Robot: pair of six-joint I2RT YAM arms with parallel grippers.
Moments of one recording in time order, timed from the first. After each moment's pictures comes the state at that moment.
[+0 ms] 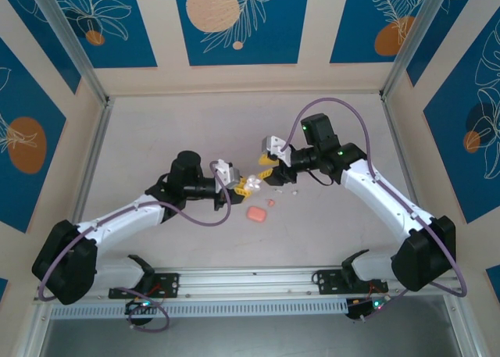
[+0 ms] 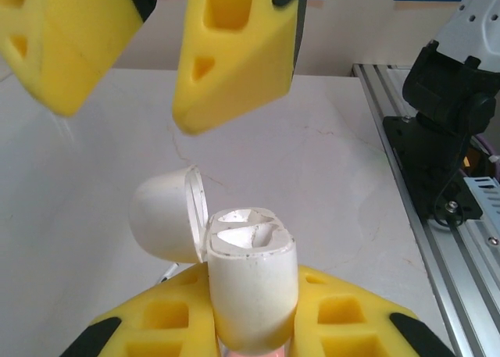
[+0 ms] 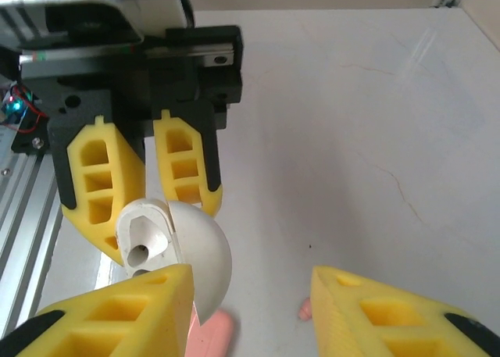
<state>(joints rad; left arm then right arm) -0.64 1.25 0.67 0.21 0.75 0.29 0.46 1.30 1.13 -0.60 -0.80 -0.66</state>
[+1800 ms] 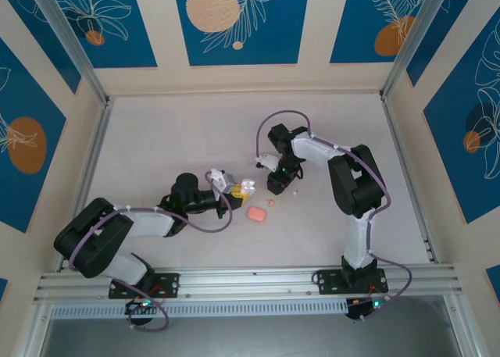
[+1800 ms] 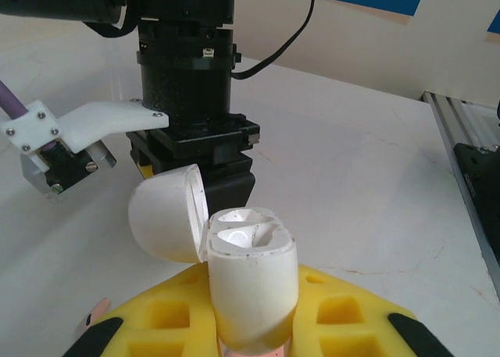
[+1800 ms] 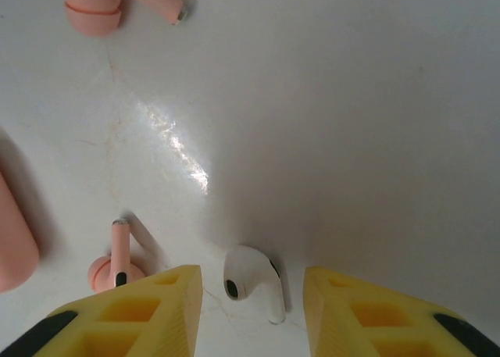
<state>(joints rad) -0.63 1.46 0.39 0.84 0.60 0.01 0.48 2.00 1.41 -0.99 -0.23 -0.47</state>
